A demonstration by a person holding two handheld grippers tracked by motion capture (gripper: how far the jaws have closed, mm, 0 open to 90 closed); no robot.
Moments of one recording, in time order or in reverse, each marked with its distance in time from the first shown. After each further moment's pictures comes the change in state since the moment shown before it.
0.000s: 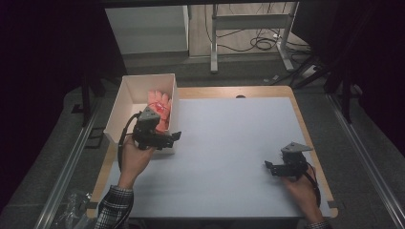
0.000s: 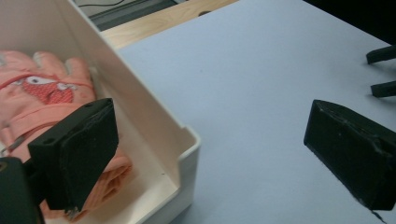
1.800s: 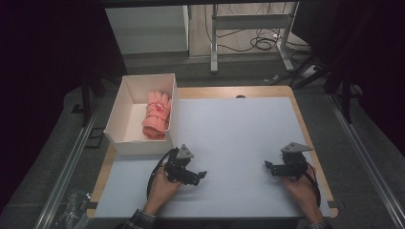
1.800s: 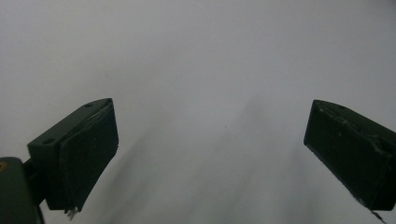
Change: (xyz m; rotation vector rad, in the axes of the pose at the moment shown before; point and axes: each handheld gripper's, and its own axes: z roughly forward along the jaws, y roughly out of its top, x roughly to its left) left arm -0.070 -0.086 0.085 0.152 -0.165 0.111; right arm 0.000 0.000 0.000 -0.001 -0.001 -0.001
